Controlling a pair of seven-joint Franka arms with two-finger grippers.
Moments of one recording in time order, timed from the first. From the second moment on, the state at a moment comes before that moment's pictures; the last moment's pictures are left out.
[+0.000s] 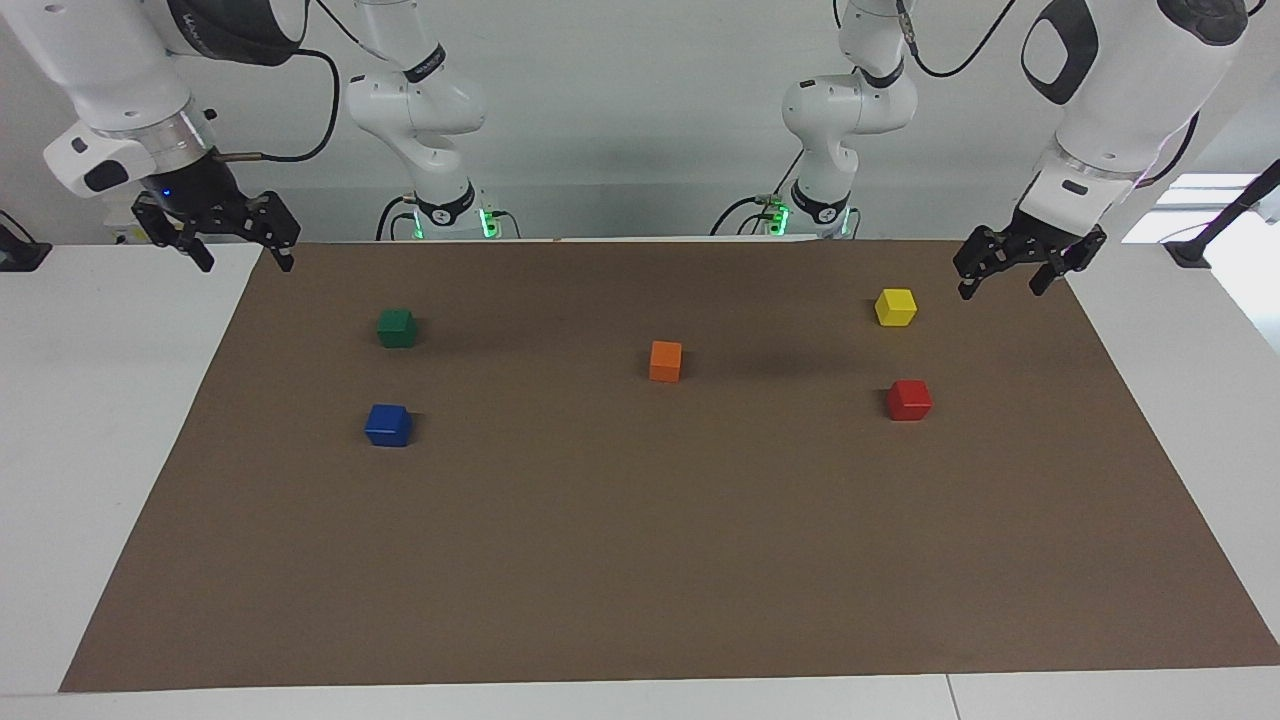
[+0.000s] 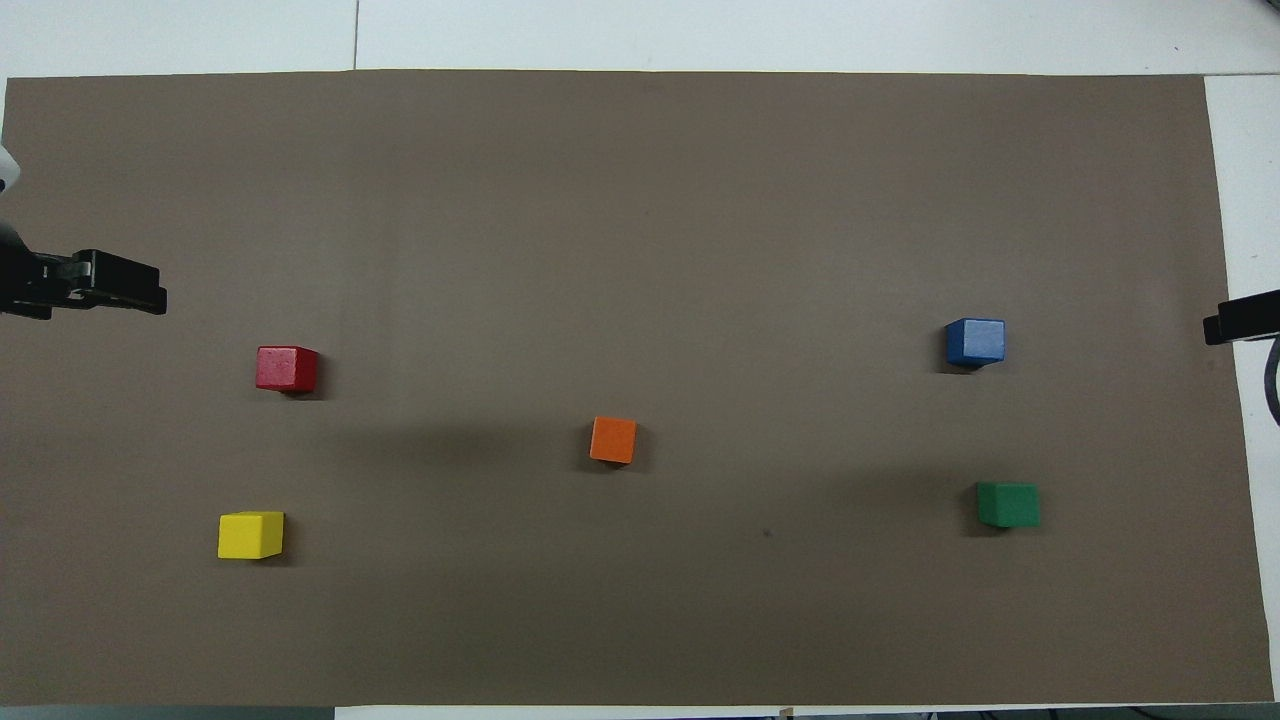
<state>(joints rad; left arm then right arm) 0.00 0.00 -0.05 -1.63 0.01 1.64 -0.01 -0.03 -0.08 -0.10 -1.68 -0.03 1.60 -0.13</state>
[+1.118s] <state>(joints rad) 0.00 0.10 -0.03 -2.02 0.01 2.14 0.00 -0.04 -0.08 -0.10 -1.68 -0.03 1.60 -0.13</state>
